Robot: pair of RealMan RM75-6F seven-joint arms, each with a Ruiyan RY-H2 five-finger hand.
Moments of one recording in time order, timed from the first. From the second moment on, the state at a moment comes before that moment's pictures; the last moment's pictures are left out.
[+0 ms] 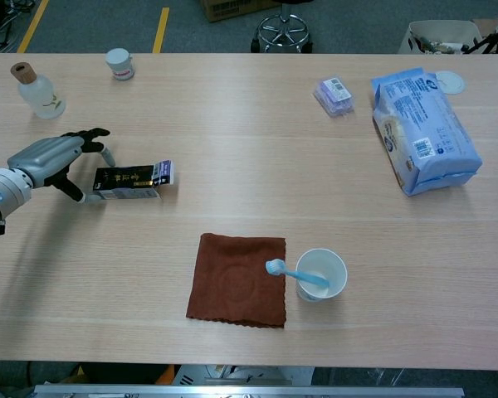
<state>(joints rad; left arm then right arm) -0.54 -1.57 -0.06 -1.15 1.28 0.85 -0.07 0.17 -1.08 0.14 -1.59 -1.39 1.40 0.00</state>
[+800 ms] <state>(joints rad) -0.54 -1.59 -0.07 -1.13 1.29 0.86 -0.09 0.16 -1.09 0.13 -1.59 -1.38 1.40 0.01</state>
